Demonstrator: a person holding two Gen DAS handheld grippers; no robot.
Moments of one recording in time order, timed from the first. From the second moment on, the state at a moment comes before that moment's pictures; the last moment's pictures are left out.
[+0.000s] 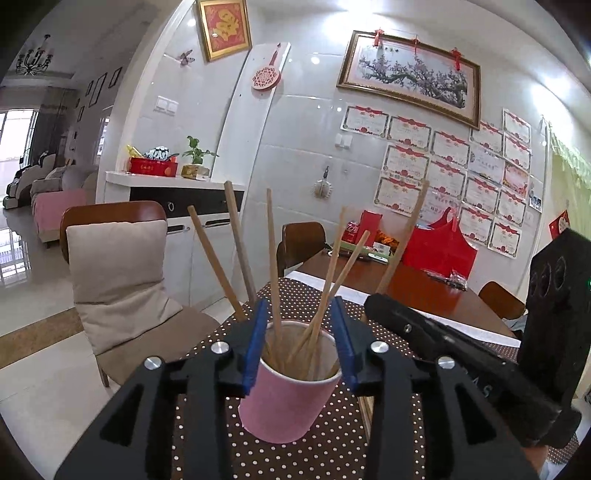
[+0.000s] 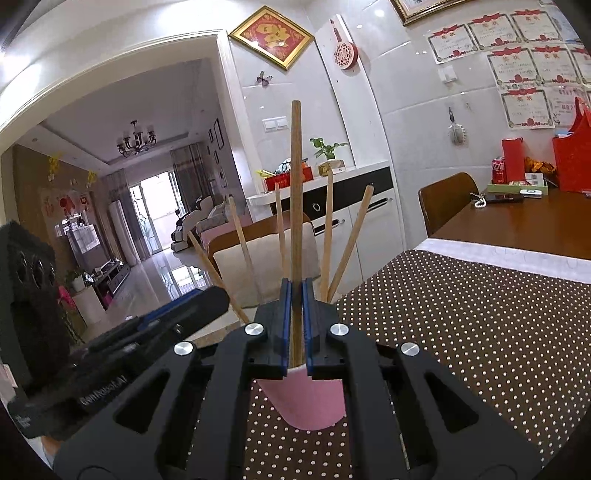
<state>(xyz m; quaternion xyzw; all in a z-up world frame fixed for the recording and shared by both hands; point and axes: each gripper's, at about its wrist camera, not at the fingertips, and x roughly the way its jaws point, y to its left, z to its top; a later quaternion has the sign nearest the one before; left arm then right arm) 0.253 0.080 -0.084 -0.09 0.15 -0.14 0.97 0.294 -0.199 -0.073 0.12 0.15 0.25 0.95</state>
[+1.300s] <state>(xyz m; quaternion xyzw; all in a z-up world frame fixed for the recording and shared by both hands) 0.214 0.014 -0.117 0.04 0.29 -0.20 0.94 0.249 -0.291 -0.115 0.08 0.27 0.14 0.95</state>
